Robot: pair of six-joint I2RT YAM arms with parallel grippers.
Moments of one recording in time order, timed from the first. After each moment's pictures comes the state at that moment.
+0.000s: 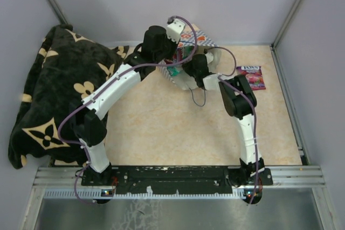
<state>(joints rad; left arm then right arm) -0.65 1.83 1.82 -0.27 -0.16 0.19 0.40 2.30 1.52 0.37 0.11 0.98</state>
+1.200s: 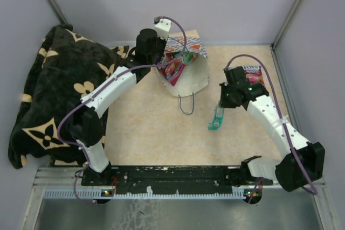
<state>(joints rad) -0.58 1.80 1.67 -0.04 -0.32 0.18 0.36 1.22 1.08 -0.79 -0.03 0.36</state>
